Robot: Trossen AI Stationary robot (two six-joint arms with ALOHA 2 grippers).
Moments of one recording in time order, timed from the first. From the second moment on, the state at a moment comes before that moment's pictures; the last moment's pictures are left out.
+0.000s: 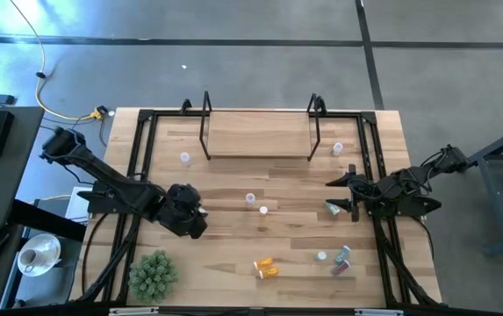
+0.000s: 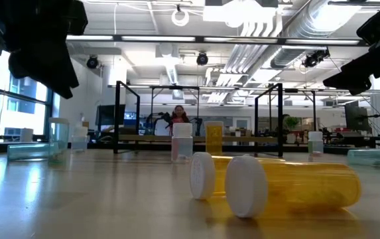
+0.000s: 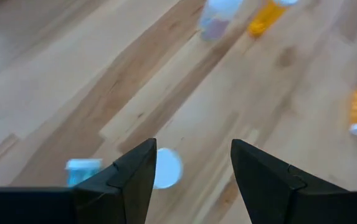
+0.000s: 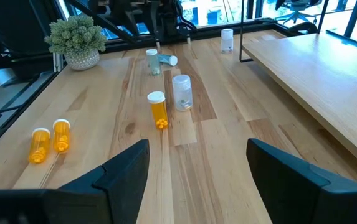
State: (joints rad) left arm -0.41 1.25 0.75 -0.64 -0.50 -1.15; right arm 0.45 0.08 0.11 -0.31 0.48 0.25
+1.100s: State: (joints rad) left arm -0.42 1.43 0.75 -0.66 -0.51 -1.26; right arm 0.45 0.08 0.11 -0.33 0.48 0.25
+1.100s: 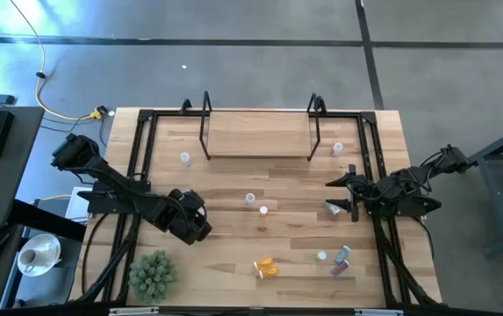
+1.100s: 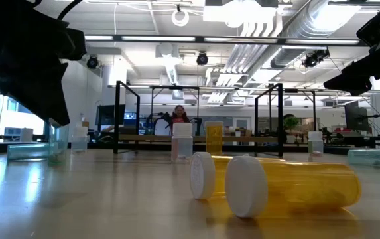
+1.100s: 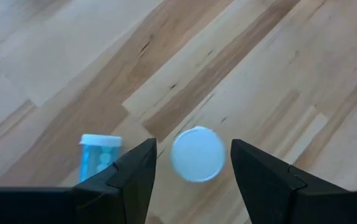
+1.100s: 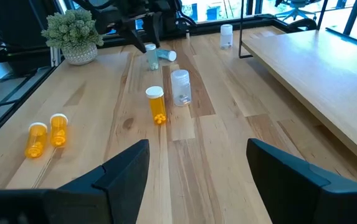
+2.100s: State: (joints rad) left arm -0.40 1.49 0.76 -0.65 -0.51 -1.25; right arm 0.45 0.08 0.11 -0.33 0.48 0.25
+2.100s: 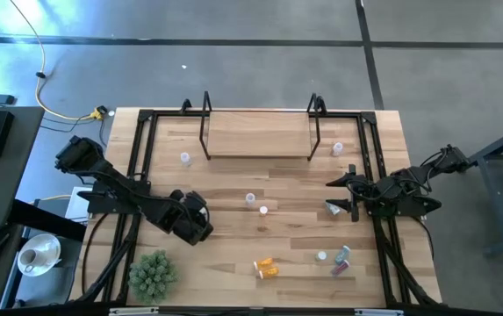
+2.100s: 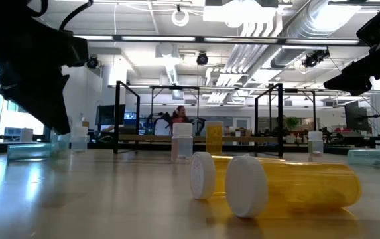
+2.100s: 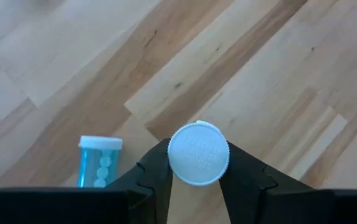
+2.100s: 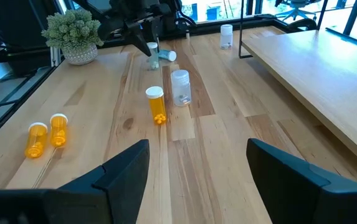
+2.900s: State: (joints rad) left arm 0.21 1.49 1.16 -0.66 -0.48 -0.47; right arm 0.45 0.08 0.11 -0.33 0.48 0.25
